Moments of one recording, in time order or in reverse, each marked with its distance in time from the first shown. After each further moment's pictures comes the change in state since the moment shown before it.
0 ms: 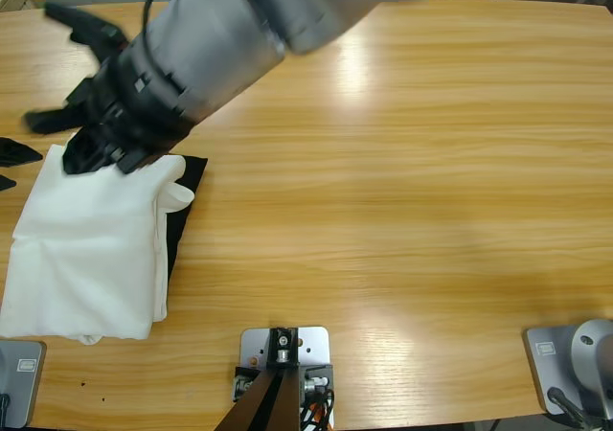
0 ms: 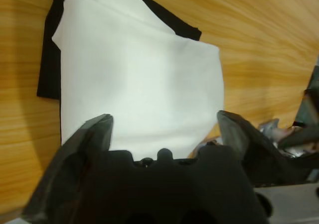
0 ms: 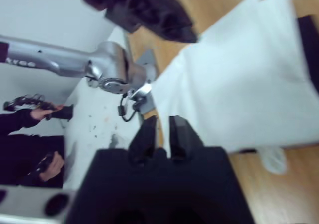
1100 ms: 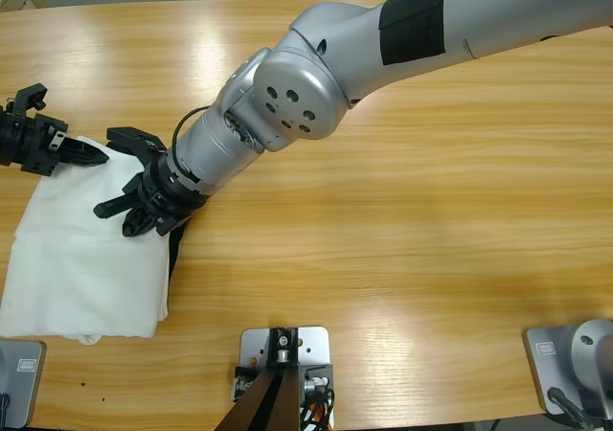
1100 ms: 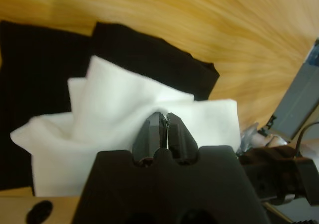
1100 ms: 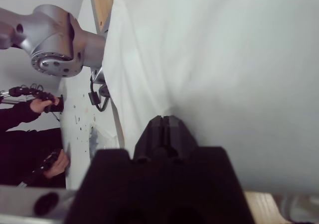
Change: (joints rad) arm 0 0.042 0.442 0.019 -0.277 -0.149 0.003; arm 1 0.016 0.186 0.074 -0.114 0.028 0.028
